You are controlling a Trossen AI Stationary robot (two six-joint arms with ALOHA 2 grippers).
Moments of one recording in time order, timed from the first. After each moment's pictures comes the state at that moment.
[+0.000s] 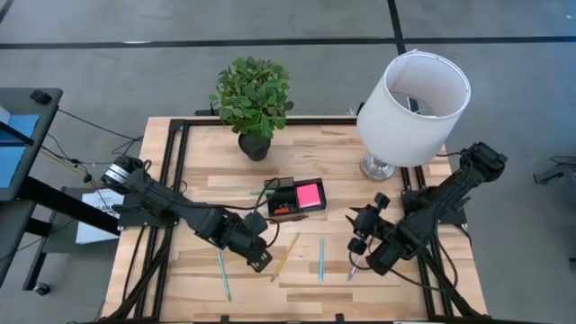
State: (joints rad) left arm -0.47 1.66 1.41 -0.90 -0.14 -1.21; right arm 0.73 1.43 0.93 -0.93 0.94 1.00
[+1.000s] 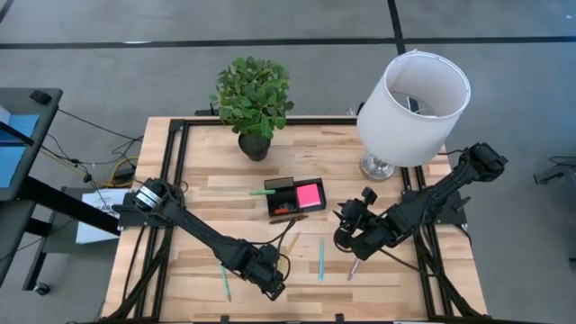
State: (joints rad) left arm -0.55 1.98 1.41 -0.62 0.00 -1.37; right arm 0.58 1.43 0.92 -0.69 0.83 0.88
